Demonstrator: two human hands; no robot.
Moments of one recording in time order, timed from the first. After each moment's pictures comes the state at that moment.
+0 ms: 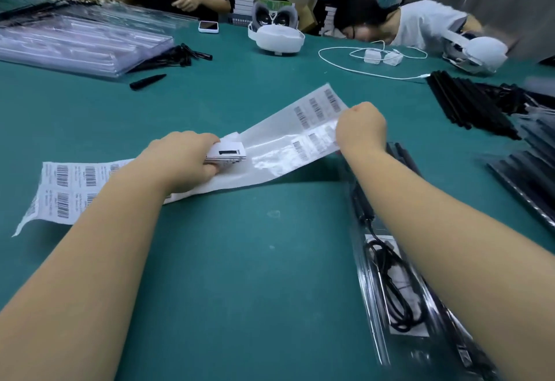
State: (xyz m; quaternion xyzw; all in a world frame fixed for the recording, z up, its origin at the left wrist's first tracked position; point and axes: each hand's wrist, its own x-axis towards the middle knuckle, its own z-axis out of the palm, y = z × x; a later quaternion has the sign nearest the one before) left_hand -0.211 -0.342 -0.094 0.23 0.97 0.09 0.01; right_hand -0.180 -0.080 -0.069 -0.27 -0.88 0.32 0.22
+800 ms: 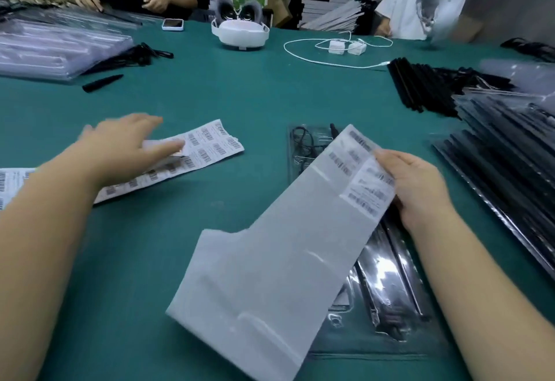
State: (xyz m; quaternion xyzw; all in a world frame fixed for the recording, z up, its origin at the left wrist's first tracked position) left_hand -0.201 -0.338 -0.074 0.16 0.98 0.07 0.00; right_hand -0.035 0.015 -0.095 -0.26 -0.66 0.67 0.22
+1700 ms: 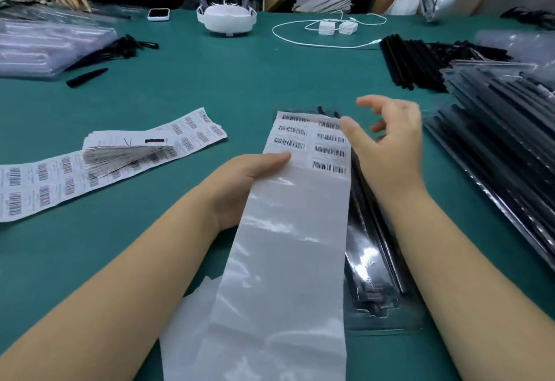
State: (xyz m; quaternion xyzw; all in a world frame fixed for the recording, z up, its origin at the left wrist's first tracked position) left_hand -0.086 -0.193 -0.094 0.12 0.58 0.69 0.42; right_hand -0.033 0.002 -0.088 -0.13 -0.83 0.39 0.37
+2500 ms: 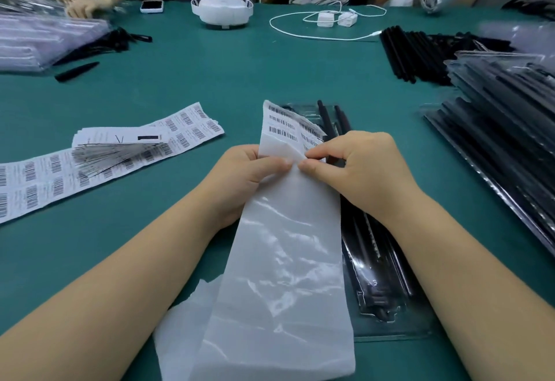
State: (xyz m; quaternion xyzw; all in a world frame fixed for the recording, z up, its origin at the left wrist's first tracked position) left_hand -0.094 -0.185 -0.110 0.17 0.61 0.72 0.29; right_hand -0.020 -0.022 -0.080 0.01 -0.95 0.24 0.21
